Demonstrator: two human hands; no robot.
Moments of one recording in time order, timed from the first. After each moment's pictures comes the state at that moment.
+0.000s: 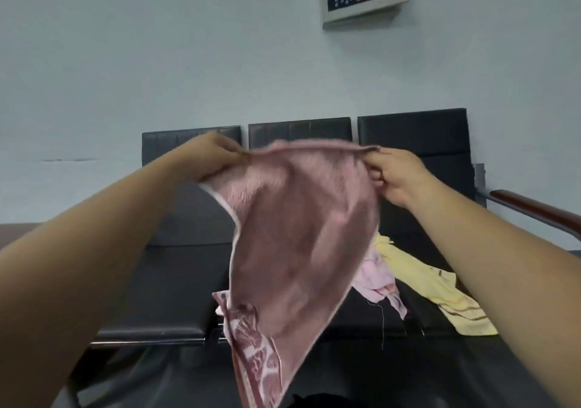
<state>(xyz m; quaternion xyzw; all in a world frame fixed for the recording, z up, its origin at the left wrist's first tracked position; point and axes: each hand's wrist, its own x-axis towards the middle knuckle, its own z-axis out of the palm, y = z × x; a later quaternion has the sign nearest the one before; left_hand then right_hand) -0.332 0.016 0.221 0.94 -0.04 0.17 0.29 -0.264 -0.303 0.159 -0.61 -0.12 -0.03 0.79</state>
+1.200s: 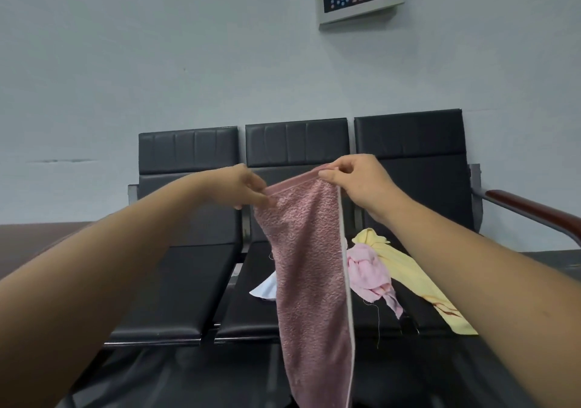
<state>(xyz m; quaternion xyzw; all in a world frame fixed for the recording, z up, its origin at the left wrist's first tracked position) -0.332 -0.016 0.190 0.98 -0.12 0.02 0.14 -0.304 -0.268 0.152 -0.80 -0.21 -0.16 0.53</state>
